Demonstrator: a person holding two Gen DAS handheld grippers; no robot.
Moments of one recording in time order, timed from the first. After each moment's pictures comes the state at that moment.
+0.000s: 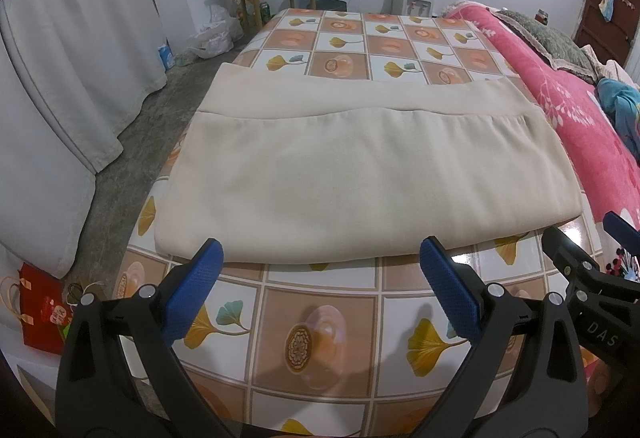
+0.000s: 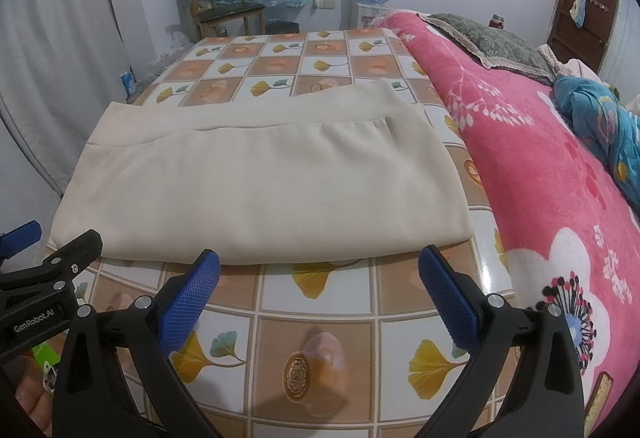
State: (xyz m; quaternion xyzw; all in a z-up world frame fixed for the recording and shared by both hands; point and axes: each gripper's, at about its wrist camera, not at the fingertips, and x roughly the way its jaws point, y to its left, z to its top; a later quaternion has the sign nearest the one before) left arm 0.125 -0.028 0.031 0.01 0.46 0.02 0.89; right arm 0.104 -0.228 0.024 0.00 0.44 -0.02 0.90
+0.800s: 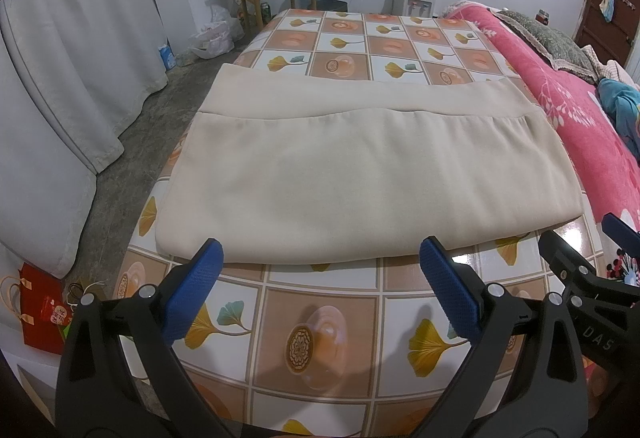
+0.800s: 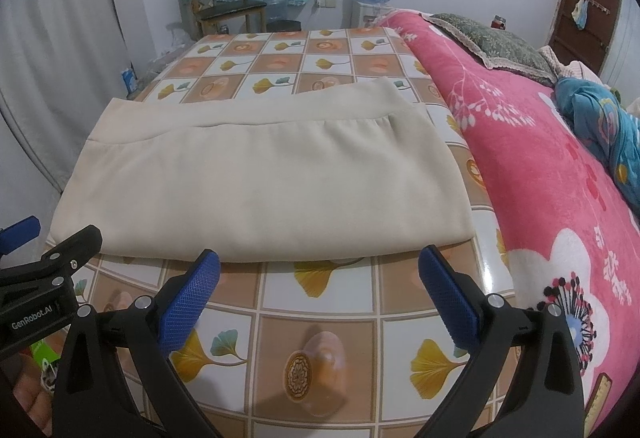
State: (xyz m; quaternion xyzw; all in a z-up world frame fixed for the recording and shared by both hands) left arm 0.125 -0.027 0.031 0.01 0.46 0.02 0.89; right arm 0.104 -0.225 0.023 0.00 0.45 -0.02 0.90
